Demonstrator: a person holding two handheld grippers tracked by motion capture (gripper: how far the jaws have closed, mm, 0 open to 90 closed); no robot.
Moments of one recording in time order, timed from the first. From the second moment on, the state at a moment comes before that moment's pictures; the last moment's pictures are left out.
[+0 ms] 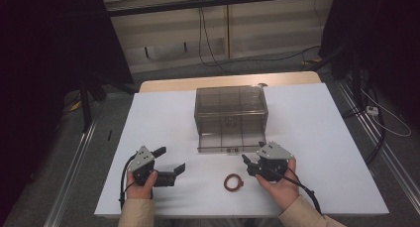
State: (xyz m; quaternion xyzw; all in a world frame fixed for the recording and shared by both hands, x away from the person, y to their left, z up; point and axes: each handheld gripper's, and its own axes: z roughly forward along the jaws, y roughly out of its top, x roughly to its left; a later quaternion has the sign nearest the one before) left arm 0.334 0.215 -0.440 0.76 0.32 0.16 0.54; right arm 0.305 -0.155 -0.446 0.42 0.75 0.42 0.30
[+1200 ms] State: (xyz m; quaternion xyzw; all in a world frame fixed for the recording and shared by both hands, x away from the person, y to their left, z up) left arm 0.336 0.216 -0.440 0.76 0.33 0.16 0.54; right arm 0.315 -0.148 -0.452 0.40 0.80 0.43 0.14
